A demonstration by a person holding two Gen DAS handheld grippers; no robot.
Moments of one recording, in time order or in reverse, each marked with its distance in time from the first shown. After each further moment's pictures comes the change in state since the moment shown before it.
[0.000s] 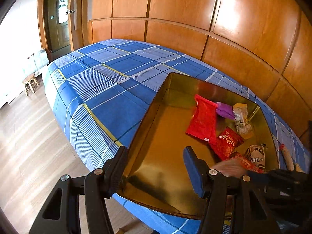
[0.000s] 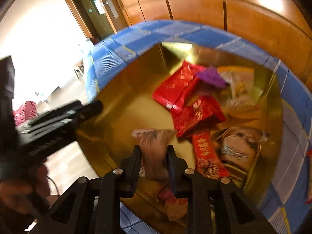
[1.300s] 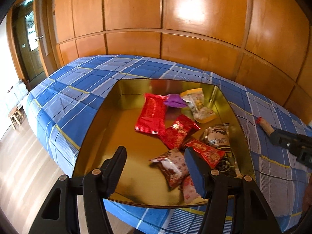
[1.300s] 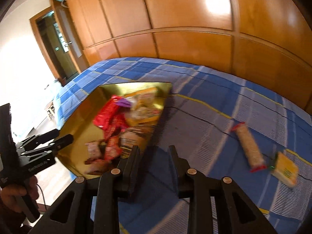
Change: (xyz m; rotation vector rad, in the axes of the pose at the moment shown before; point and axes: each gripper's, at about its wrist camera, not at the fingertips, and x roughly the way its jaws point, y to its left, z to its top) left arm -0.029 -0.083 -0.016 0.241 -0.033 -0.101; right arm -0.131 -0.093 -0.063 0.215 -0.268 -0.213
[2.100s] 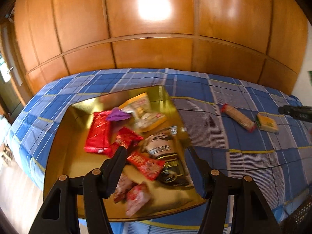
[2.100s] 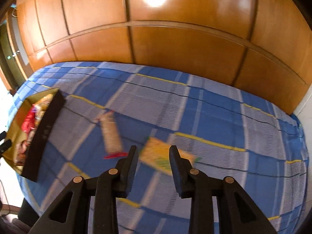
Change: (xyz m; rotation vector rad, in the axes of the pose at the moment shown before) left arm -0.002 -0.100 0.014 0.240 -0.011 -0.131; right arm -0.059 -0.198 -0.017 0.142 0.059 -0.362
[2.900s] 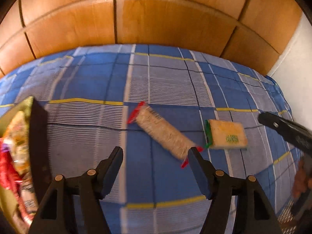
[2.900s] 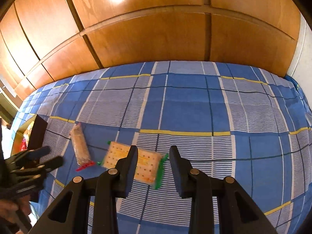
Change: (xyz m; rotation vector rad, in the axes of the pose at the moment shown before) left arm 0.137 -0.175 0.071 0.060 0.285 -0.277; right arm 0.020 -0.069 0.001 0.255 0.037 0.030
